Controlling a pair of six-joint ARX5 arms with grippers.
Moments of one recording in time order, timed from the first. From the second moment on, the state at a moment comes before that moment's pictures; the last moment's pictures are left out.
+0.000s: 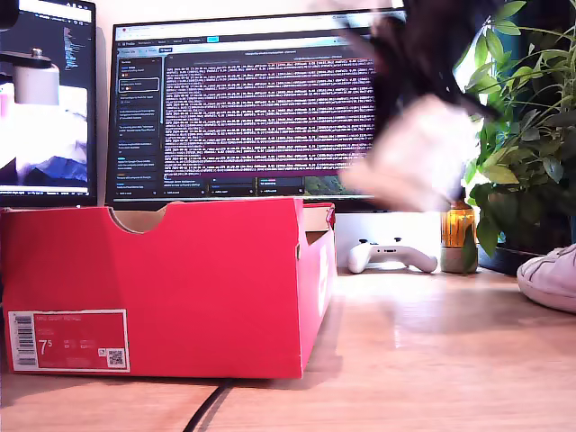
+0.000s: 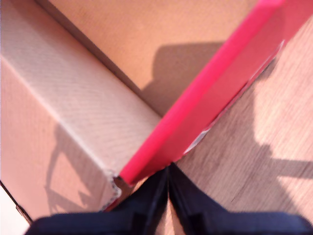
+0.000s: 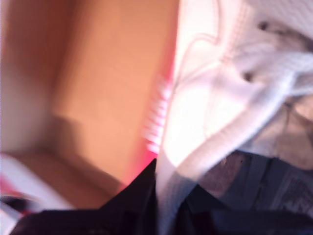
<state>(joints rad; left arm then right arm) -0.50 1.08 0.61 -0.57 -0.11 0.55 0.43 1.65 1.54 -0.91 -0.32 0.34</state>
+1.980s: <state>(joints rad) -0.50 1.08 0.61 -0.52 -0.11 0.55 0.82 2.03 1.62 -0.49 -0.25 0.85</state>
